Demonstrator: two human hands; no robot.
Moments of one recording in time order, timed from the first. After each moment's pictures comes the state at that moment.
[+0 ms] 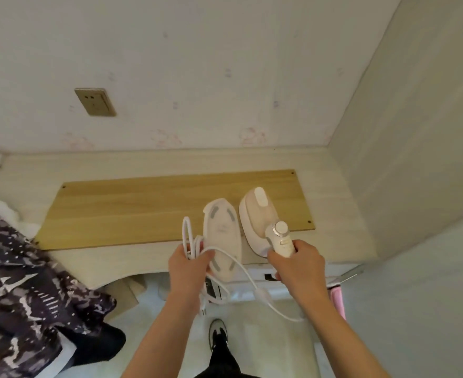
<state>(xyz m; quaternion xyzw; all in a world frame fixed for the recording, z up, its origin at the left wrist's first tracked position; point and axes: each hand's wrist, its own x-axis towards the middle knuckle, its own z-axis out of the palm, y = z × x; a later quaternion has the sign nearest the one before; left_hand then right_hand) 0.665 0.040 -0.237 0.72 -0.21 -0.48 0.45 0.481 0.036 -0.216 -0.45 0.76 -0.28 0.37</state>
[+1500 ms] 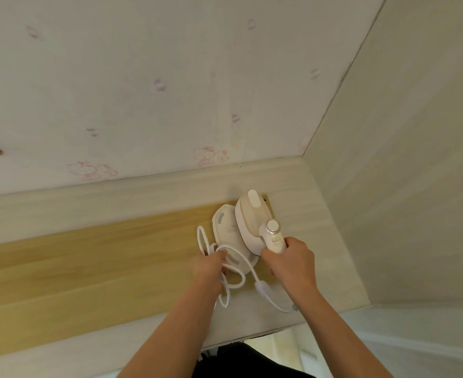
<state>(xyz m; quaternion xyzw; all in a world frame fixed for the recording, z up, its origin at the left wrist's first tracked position) 0.562 -0.182 -0.333 0.73 -0.07 -0.60 0.32 0.414 -0.148 -0.271 -0.38 0.81 -0.25 0.37</state>
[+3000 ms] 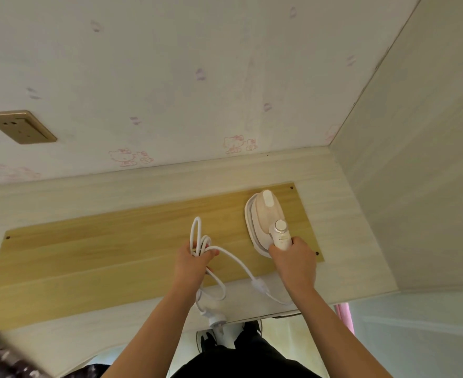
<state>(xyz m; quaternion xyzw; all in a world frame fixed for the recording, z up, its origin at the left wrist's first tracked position) 0.672 -0.132 -0.301 0.72 -0.28 -0.54 0.32 0.477 -0.127 -0.292 -0.36 0.85 -0.22 0.32</state>
